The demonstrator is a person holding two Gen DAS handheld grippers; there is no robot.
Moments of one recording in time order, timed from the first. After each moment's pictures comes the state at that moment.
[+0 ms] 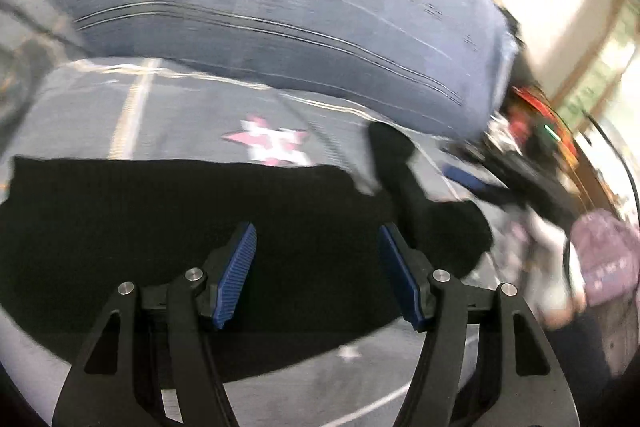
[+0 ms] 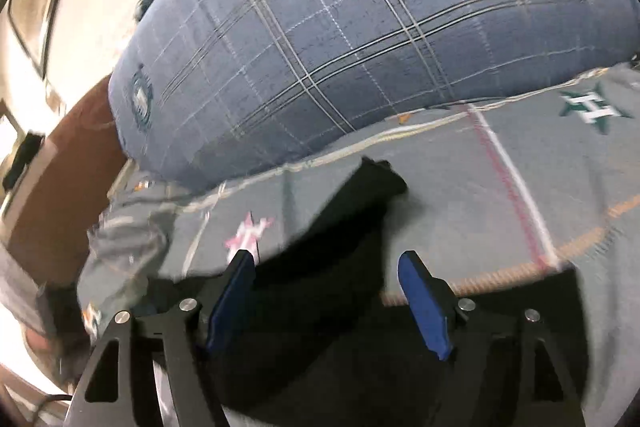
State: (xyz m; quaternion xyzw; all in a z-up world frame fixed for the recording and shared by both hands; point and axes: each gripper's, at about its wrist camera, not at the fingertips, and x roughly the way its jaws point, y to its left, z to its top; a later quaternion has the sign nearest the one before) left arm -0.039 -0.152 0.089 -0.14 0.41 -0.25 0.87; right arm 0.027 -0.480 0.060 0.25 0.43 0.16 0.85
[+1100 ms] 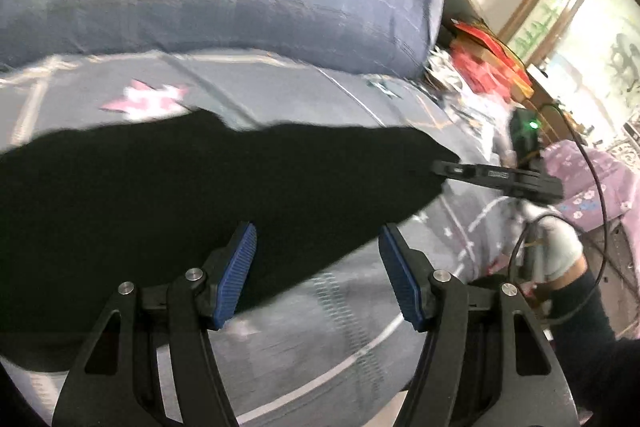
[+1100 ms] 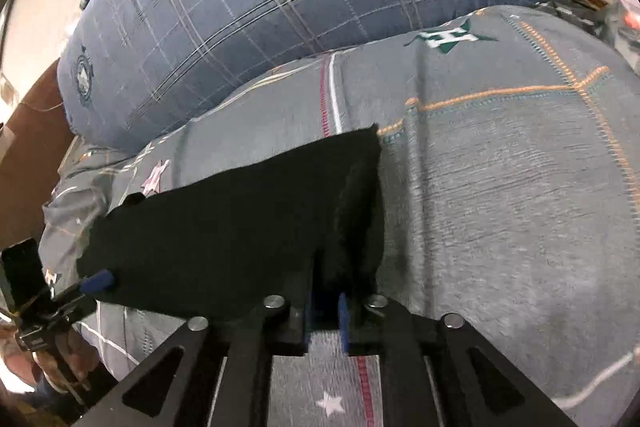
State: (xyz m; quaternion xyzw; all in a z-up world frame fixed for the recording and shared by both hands) left arm -0.064 -0.219 0.082 -0.09 0.43 -0.34 0.83; right arm -0.082 -0.583 0.057 0.18 0.51 0.06 0.84
